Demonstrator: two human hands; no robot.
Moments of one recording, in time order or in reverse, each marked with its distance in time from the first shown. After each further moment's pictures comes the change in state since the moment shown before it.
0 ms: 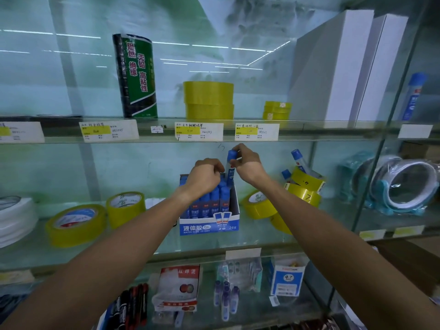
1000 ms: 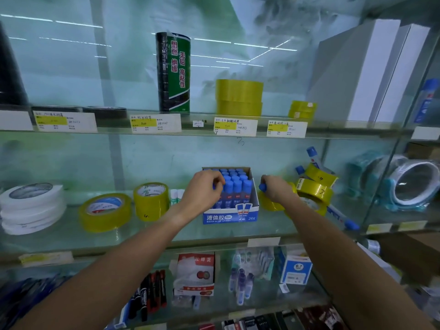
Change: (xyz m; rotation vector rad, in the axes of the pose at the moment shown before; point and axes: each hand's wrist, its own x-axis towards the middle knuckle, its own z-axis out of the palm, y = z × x) left_hand -0.082 -0.043 -0.040 -0.068 0.076 0.114; right_hand -0.052 0.044 0.011 -0.732 -0.269 0.147
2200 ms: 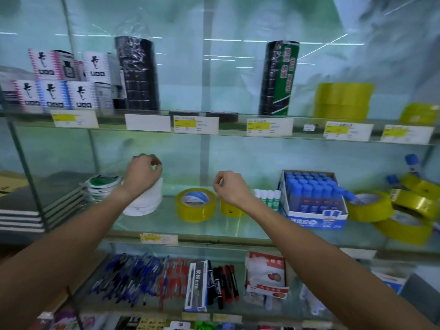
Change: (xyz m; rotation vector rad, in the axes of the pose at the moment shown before) left_hand -0.078 -0.249 -0.257 0.411 0.234 -0.402; right_hand -0.069 -0.352 -0.005 0.603 -0.009 -0.346
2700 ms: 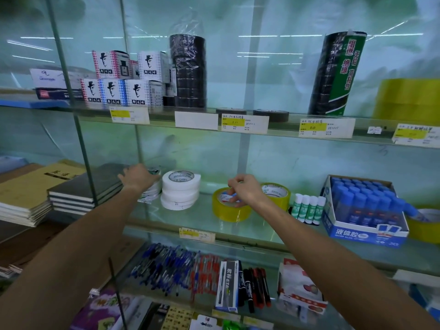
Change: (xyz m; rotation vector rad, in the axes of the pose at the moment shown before) left_hand 0.003 -0.130 -0.016 0.281 -0.154 -0.538; right_hand 0.021 -0.039 0.051 0.569 -0.187 0.271
